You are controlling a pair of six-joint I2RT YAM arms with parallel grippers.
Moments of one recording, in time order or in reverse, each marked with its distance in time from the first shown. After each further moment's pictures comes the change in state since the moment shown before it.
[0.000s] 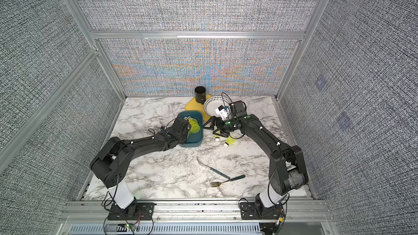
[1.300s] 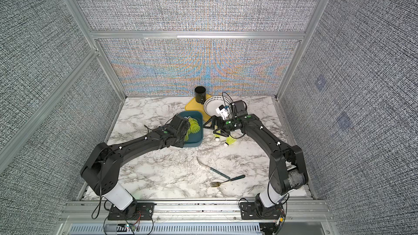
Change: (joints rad) left arm -0.018 -0.115 0.074 -0.302 0.073 -0.041; right arm -0.011 0.001 0.005 0.000 -0.001 -0.008
